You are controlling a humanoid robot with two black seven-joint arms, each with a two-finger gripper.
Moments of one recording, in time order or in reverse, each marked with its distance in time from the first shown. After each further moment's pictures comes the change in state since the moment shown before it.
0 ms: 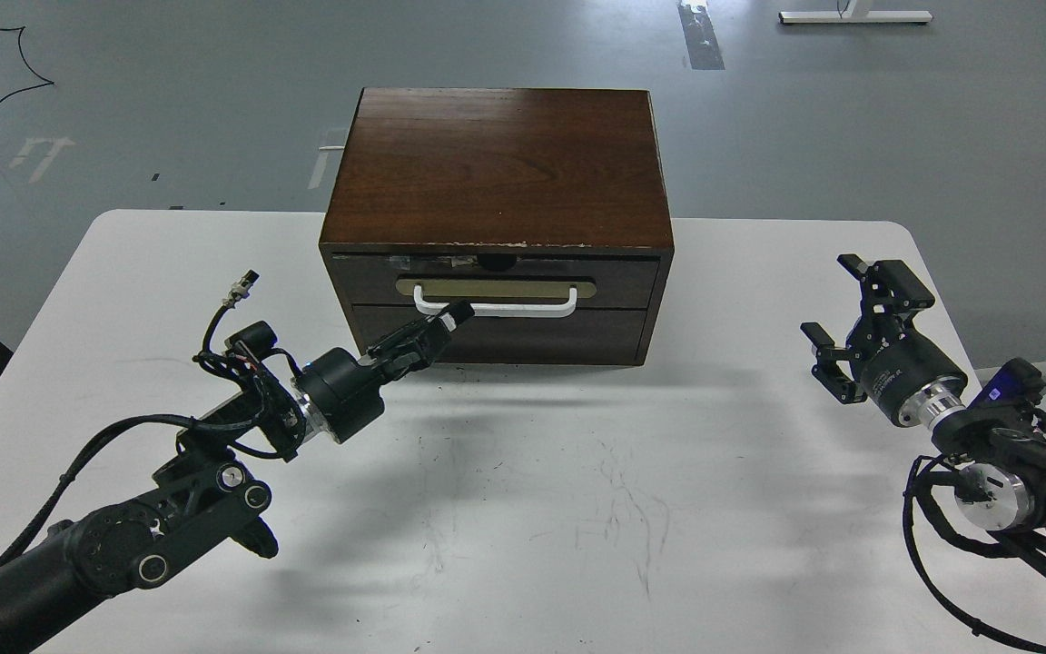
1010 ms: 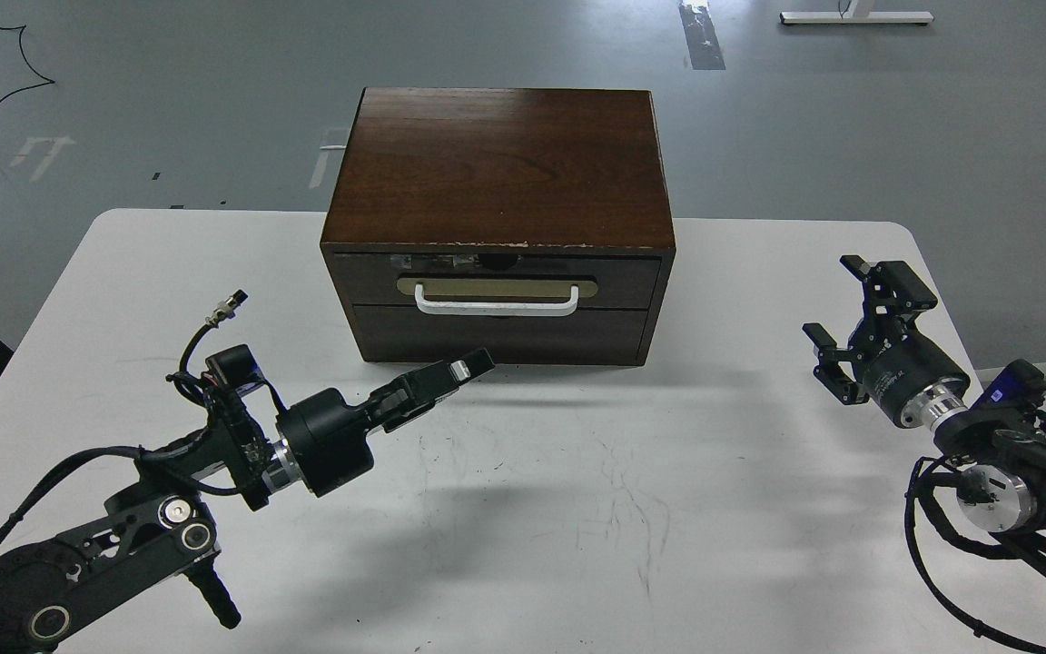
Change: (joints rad) left arm 0.114 0.210 -0.035 -0.408 -0.337 -0.177 0.000; right arm -0.003 -0.005 0.014 0.006 0.000 -0.001 0.000
